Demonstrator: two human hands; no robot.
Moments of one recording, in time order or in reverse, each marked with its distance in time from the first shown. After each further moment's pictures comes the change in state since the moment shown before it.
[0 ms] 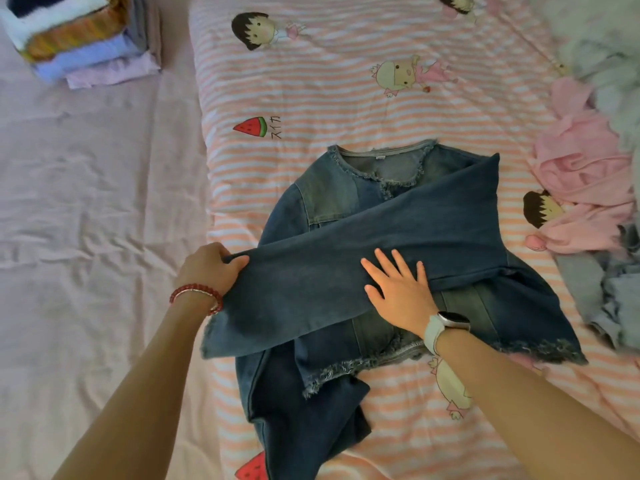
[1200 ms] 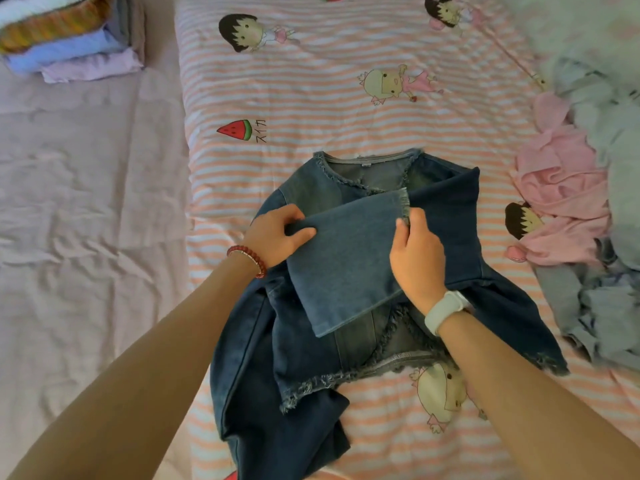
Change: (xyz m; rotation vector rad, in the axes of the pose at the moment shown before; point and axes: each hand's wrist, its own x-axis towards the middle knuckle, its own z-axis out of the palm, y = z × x) left_hand 0.023 0.097 0.030 -0.212 -0.162 0.543; right_hand 0.010 0.002 -0.073 0.516 0.700 0.152
